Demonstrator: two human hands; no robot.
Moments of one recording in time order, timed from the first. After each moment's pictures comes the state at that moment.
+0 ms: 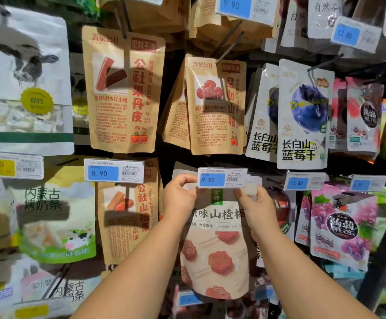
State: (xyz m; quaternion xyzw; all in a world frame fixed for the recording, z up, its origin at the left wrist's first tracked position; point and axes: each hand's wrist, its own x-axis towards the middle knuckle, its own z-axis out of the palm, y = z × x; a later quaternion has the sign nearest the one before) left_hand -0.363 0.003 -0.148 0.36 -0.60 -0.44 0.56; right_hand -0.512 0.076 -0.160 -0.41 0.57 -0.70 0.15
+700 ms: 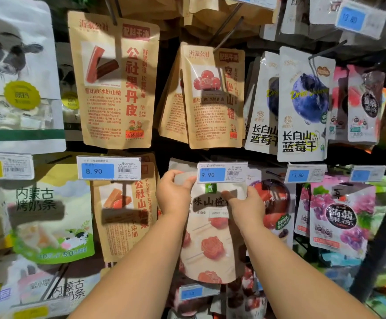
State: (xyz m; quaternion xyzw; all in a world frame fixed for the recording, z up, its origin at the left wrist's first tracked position) left_hand -0.370 -0.022 -0.161 0.44 -0.55 -0.38 0.60; right_hand -0.504 0.050 -0.177 -0.35 0.70 -0.61 0.09
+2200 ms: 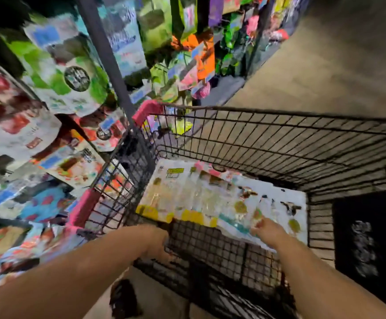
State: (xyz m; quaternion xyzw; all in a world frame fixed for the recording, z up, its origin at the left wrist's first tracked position) left_hand -0.535 0.453 -0.531 0.03 -0.84 -0.09 -0.53; right_hand -0.660 0.740 -0.599 0.05 0.89 -0.12 0.44
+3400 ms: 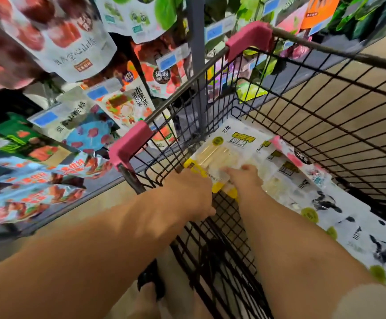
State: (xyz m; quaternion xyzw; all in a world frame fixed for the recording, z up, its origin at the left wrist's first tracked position) left_hand -0.589 0.440 -0.527 0.19 -0.88 -0.10 -0.42; right_hand -0.704 0.517 -0.702 0.15 0.83 -0.34 0.42
